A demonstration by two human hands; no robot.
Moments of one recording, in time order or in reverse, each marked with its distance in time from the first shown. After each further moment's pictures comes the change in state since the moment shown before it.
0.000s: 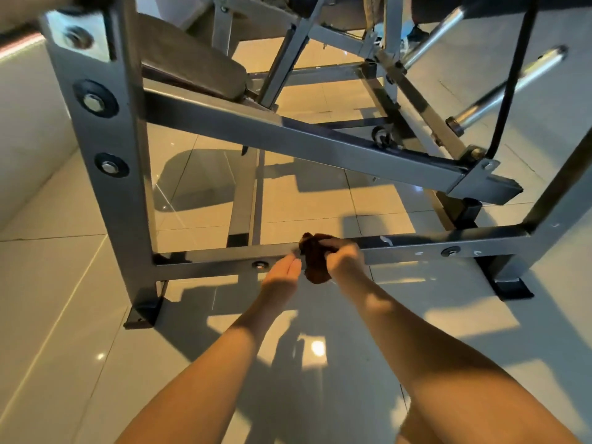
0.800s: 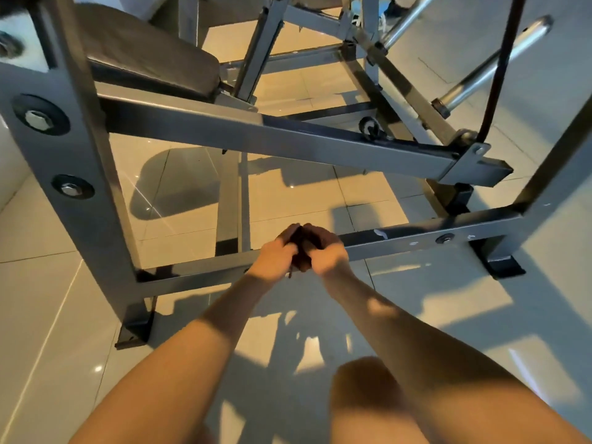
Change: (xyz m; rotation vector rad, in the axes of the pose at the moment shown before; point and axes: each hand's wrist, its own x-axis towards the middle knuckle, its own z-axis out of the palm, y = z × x) left_hand 0.054 0.029 -0.021 -0.262 -0.176 0.012; right_hand -0.004 -0.004 0.017 -0.026 -0.124 -0.265
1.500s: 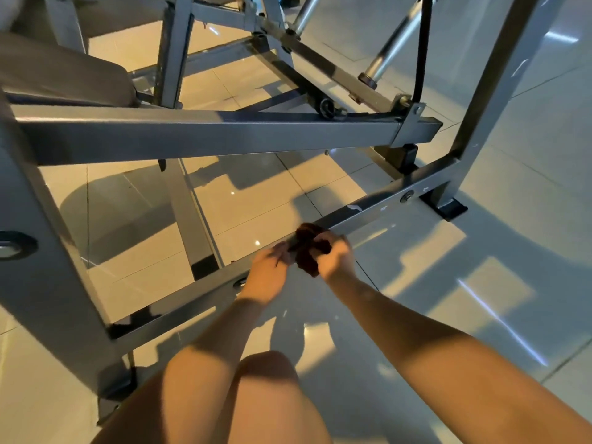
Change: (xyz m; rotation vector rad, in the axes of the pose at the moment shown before) left_hand 0.016 -0.055 -0.019 0.379 -0.191 0.222; right_hand -0.020 0.043 0.001 -0.413 0.458 0.029
